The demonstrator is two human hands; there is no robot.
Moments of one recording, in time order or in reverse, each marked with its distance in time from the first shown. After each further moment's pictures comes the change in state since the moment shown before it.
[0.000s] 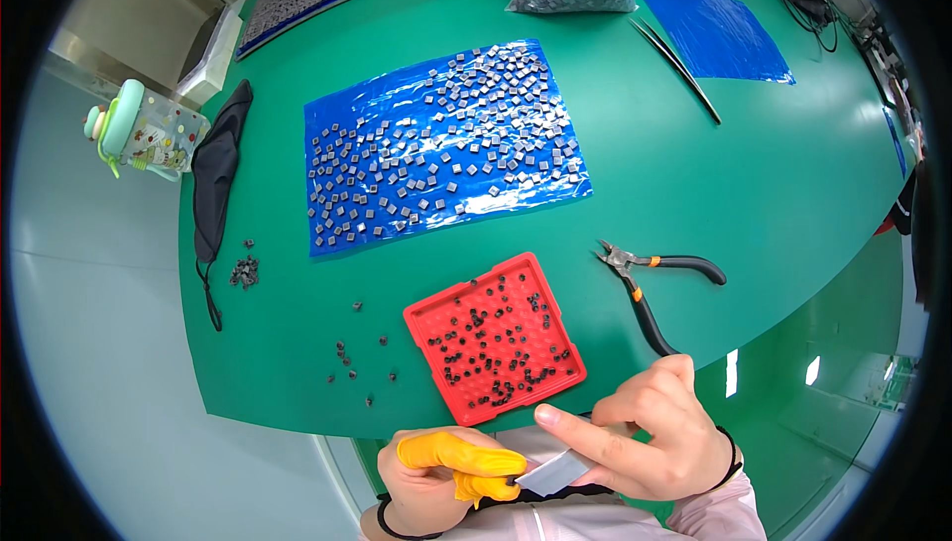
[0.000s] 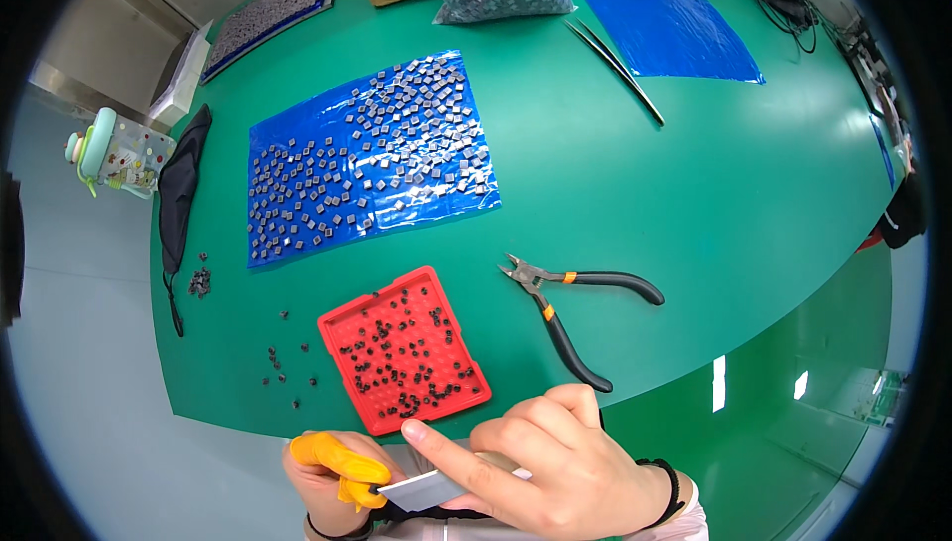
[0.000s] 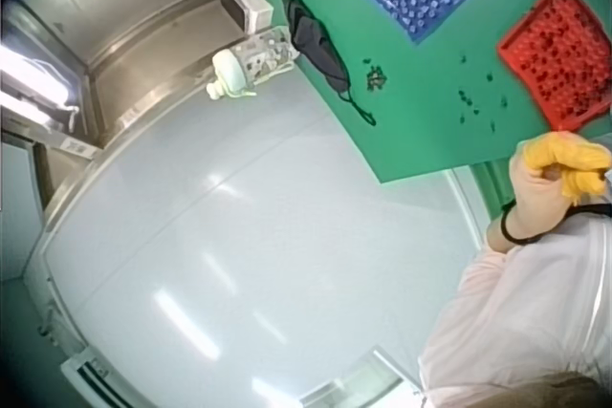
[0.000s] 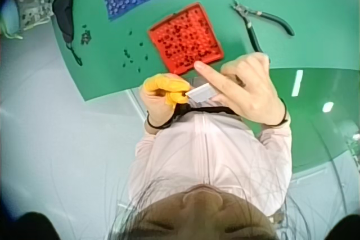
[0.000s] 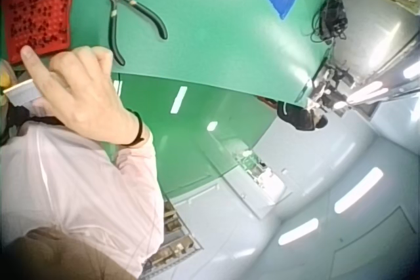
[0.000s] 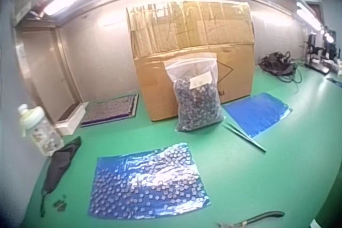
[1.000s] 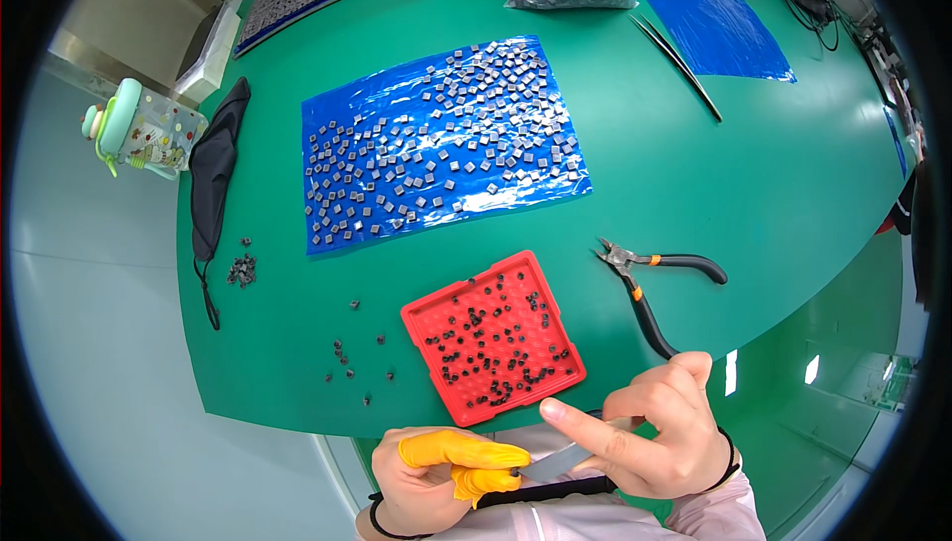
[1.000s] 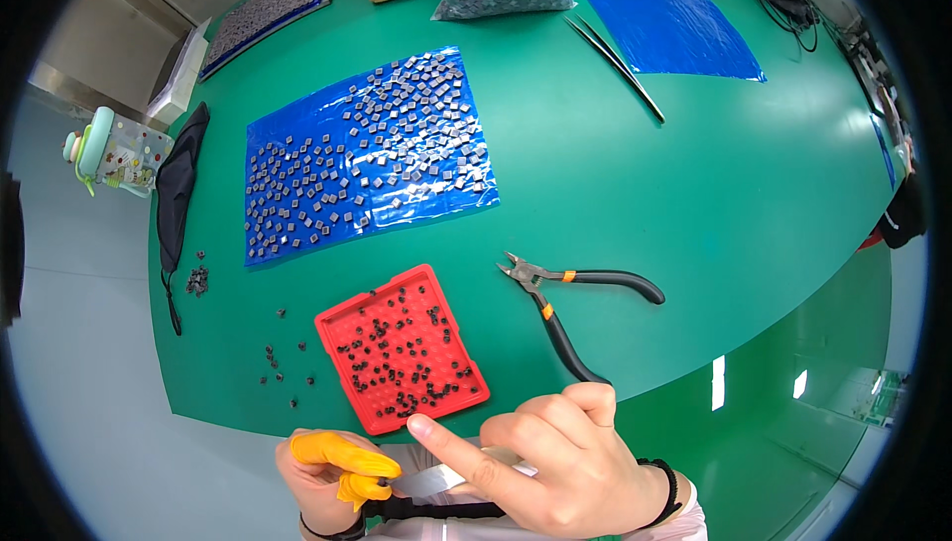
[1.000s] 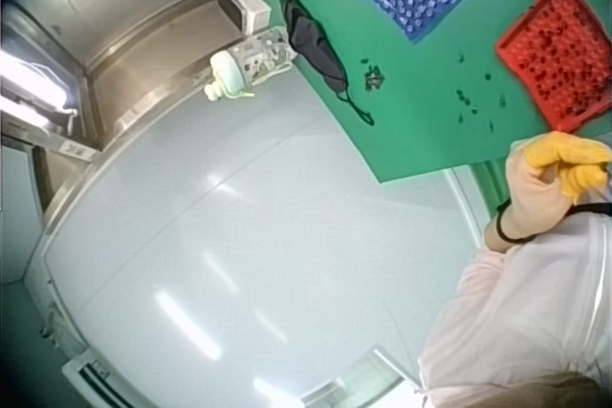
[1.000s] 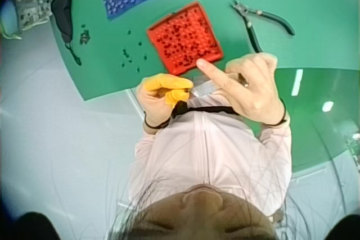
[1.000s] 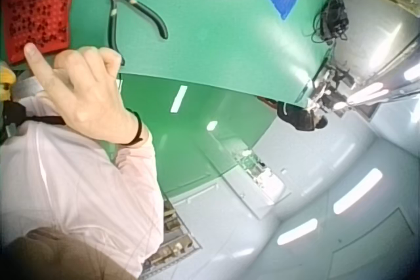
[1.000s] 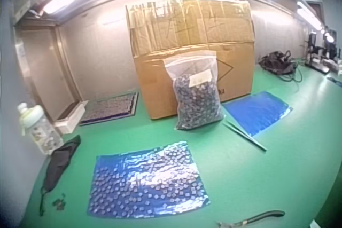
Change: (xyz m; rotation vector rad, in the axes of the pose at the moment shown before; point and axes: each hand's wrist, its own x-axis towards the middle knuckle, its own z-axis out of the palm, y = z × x) left_hand 0.001 0.002 -0.003 0.174 0.026 0.045; right_hand -0.001 -0.003 0.002 -0.130 0.061 0.050
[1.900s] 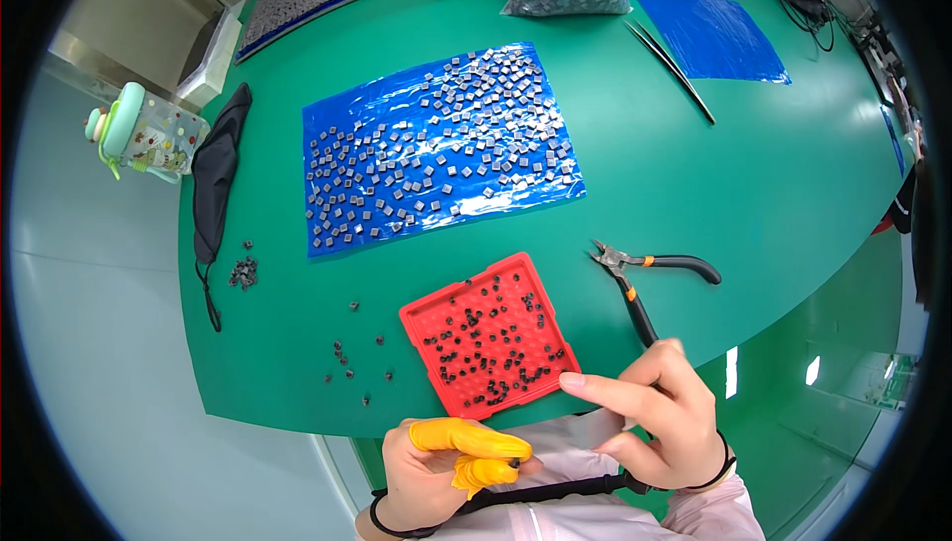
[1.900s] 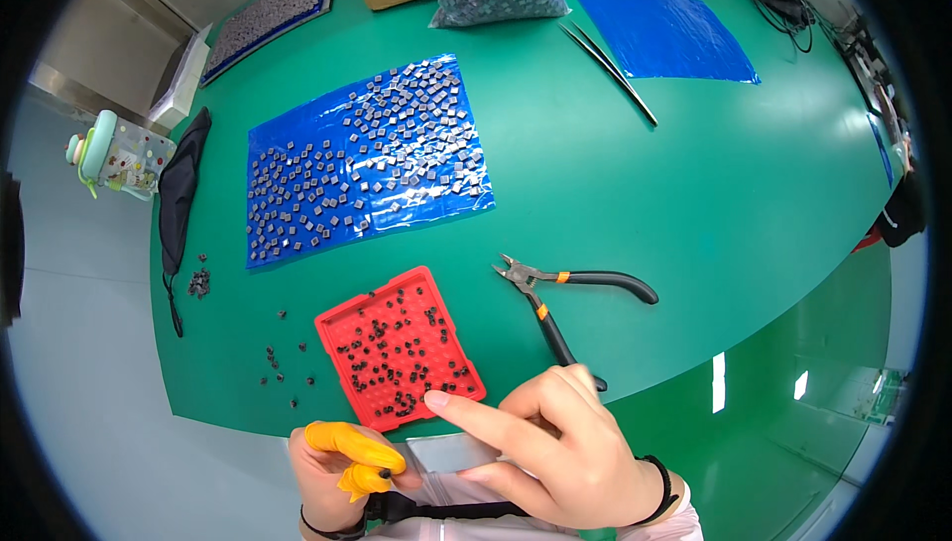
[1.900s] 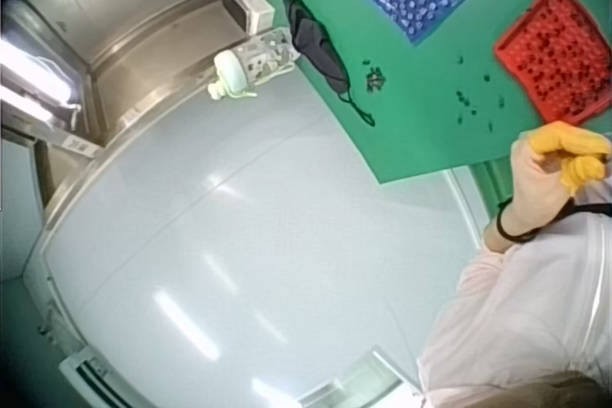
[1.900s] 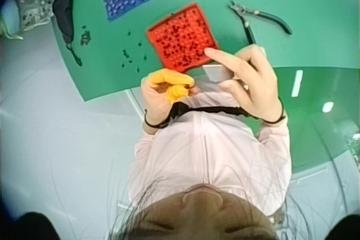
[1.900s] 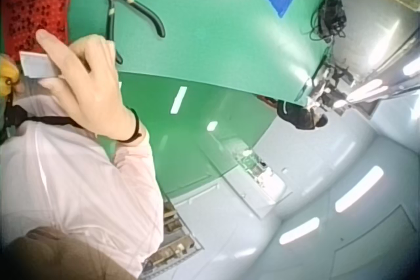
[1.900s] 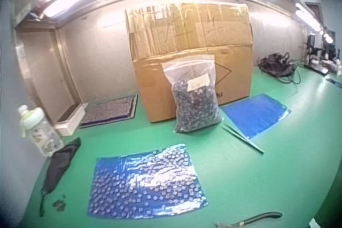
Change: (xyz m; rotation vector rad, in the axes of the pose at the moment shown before) left_hand 0.008 -0.004 0.002 -0.230 -0.126 -0.154; right_hand -0.007 0.013 0.007 0.424 0.089 0.166
